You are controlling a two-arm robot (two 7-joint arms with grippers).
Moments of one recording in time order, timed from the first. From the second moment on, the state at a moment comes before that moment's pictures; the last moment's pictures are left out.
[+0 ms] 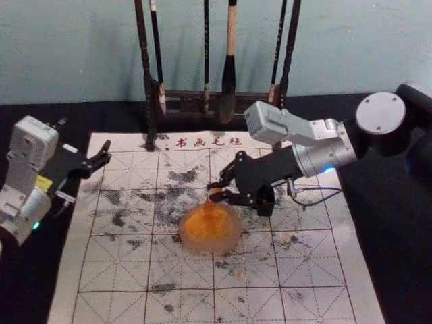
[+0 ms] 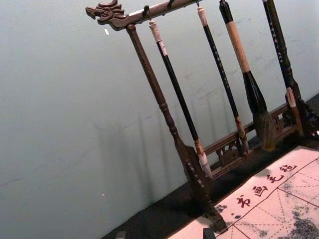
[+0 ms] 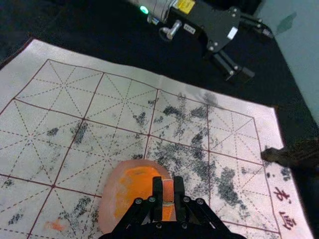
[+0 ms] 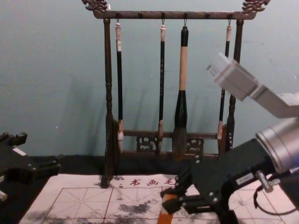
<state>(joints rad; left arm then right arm) -0.20 0.60 0.45 -1.41 -0.25 -0.12 0.03 0.85 0.42 -0.92 -1.00 0.24 -0.15 1.11</state>
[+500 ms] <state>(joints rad) -0.20 0.60 0.45 -1.41 -0.25 -0.12 0.03 0.81 0.54 -0.85 -1.19 0.30 -0.12 1.07</state>
